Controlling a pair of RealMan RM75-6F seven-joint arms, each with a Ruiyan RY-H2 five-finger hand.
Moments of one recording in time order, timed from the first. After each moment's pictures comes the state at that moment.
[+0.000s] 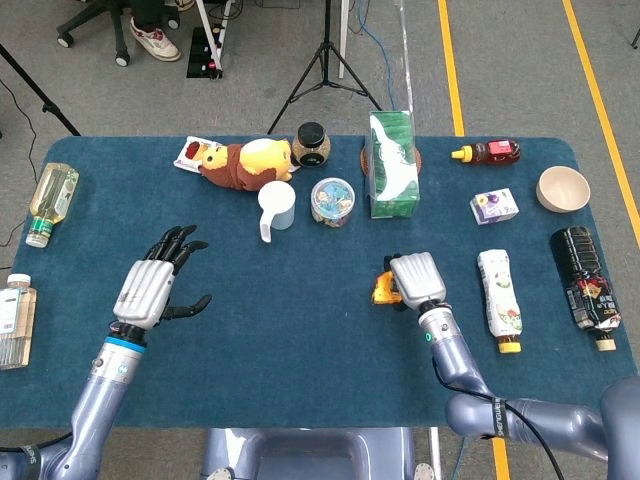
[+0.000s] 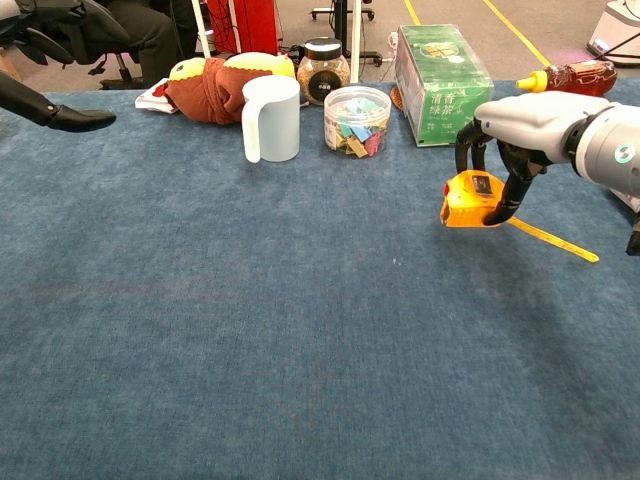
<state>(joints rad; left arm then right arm) -0.51 -1.32 -0.17 -1.95 1.17 1.31 0.30 0.84 -1.52 0.15 -1.59 -0.72 1.09 -0.73</state>
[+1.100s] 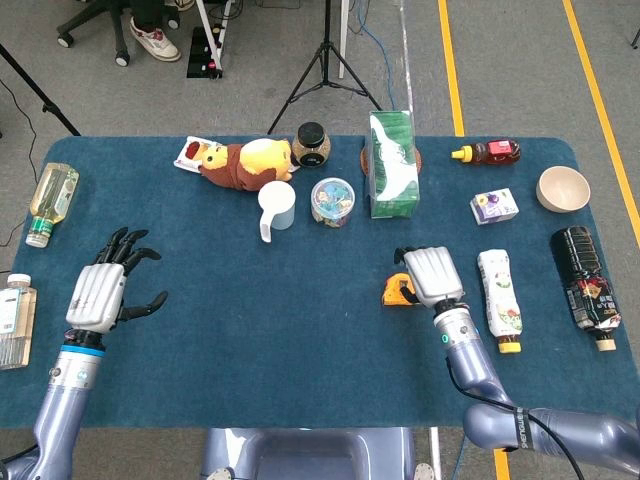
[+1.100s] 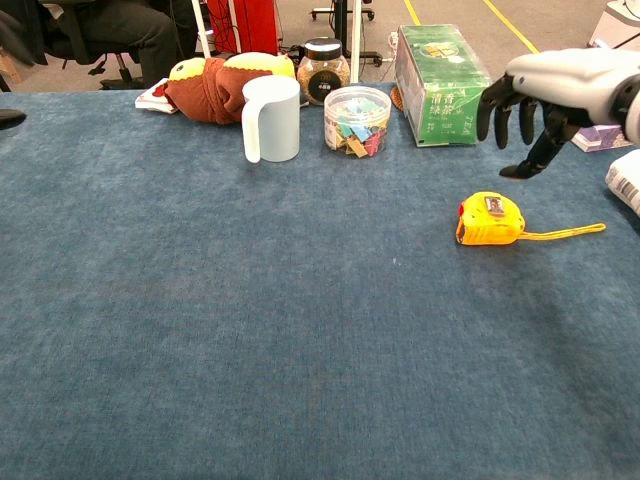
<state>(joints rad) -0.40 -1.25 -0.15 -1.87 1.22 1.38 0.20 0.78 -1.40 0.16 -1.73 -0.82 1.18 -0.63</state>
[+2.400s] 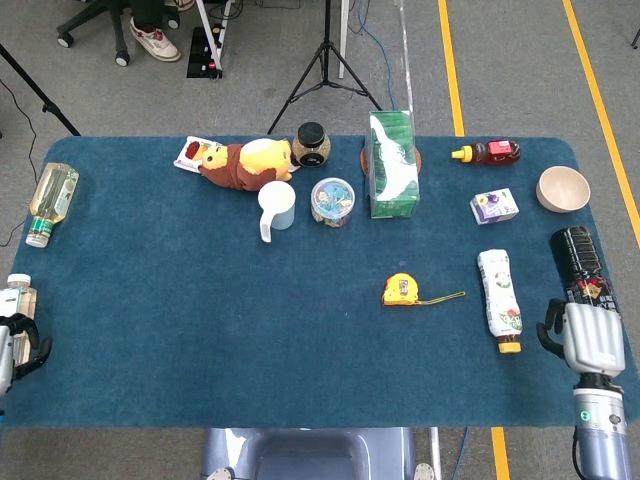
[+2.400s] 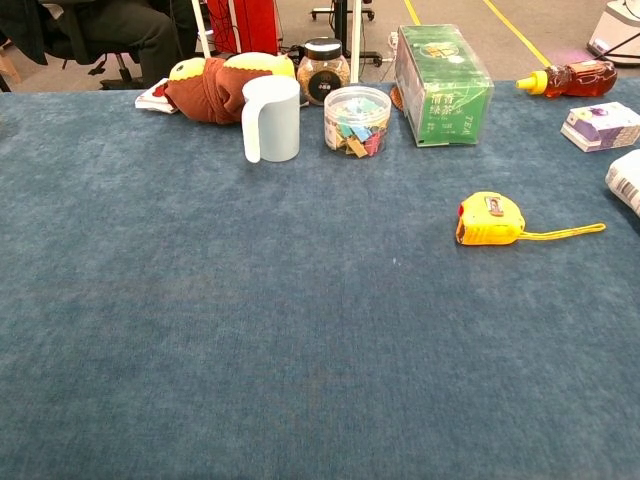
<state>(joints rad) -0.08 -1.20 0.00 -1.62 1.31 1.57 0.09 0.27 -1.14 0.01 -1.79 -1.11 1.54 -0.33</state>
